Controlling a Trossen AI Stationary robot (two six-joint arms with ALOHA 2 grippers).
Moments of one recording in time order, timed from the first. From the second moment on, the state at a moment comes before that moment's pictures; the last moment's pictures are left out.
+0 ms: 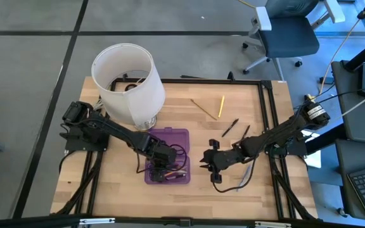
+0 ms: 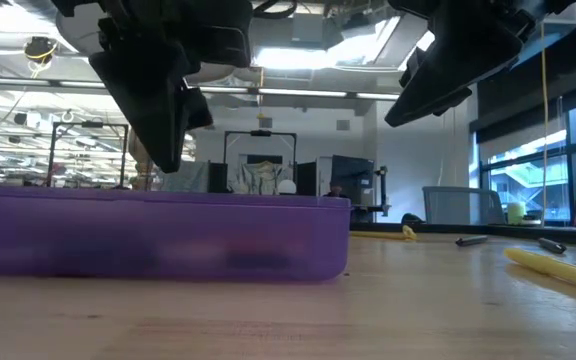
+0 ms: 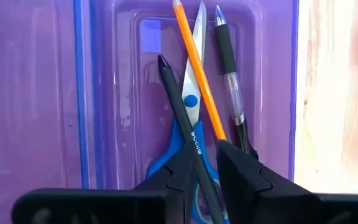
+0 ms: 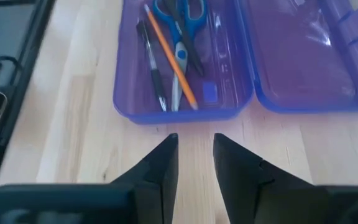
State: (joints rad) left arm -0.30 1.72 1.16 -0.63 0.09 -0.39; right arm 0.44 1.54 0.91 -0.16 0.23 0.39
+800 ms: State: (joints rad) left arm -0.50 1.35 0.82 -0.07 0.04 -0.21; right arm 0.45 1.53 0.91 -0.43 -0.07 1.04
